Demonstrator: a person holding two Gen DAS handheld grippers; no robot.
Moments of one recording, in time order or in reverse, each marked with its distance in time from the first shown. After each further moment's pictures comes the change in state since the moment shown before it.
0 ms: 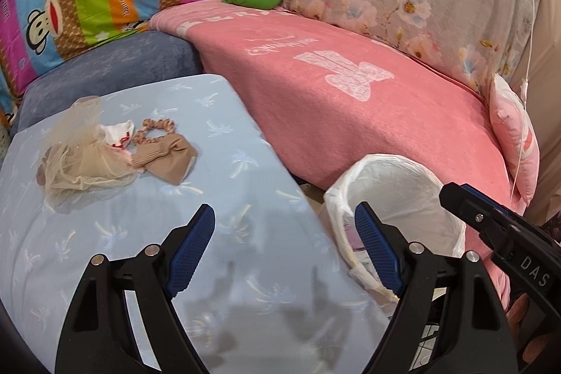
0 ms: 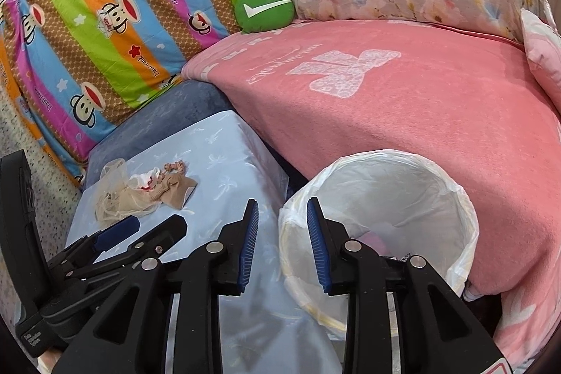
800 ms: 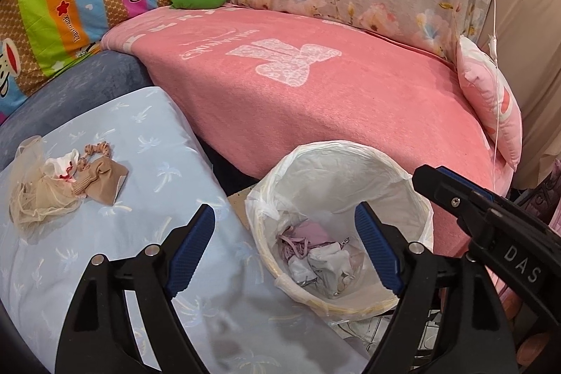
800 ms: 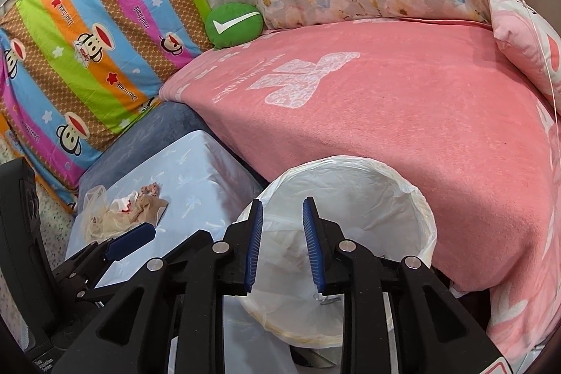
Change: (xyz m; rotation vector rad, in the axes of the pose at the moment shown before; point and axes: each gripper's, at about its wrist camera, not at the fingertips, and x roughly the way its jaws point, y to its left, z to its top) left arm 0.022 -0.088 0.003 0.160 0.036 -0.074; right arm -0.015 -0.066 0.004 0.101 -0.040 -0.037
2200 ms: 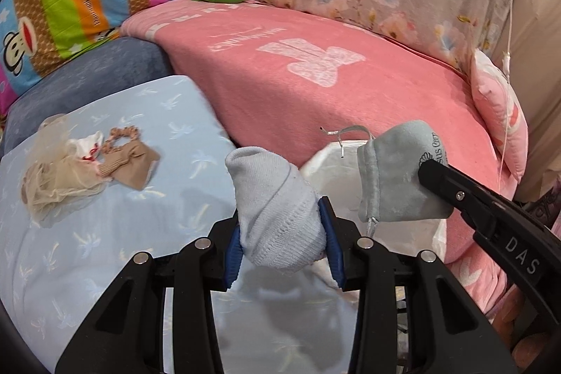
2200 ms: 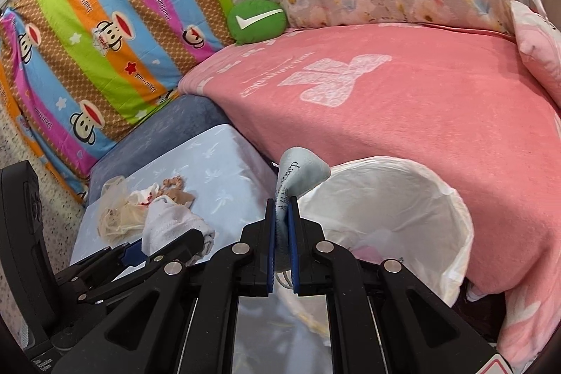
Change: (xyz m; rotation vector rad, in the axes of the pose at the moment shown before) left arm -0.012 0.030 -0.005 -0.053 0.011 0.013; right arm 0.002 0.033 -0.002 -0.031 -0.006 0.032
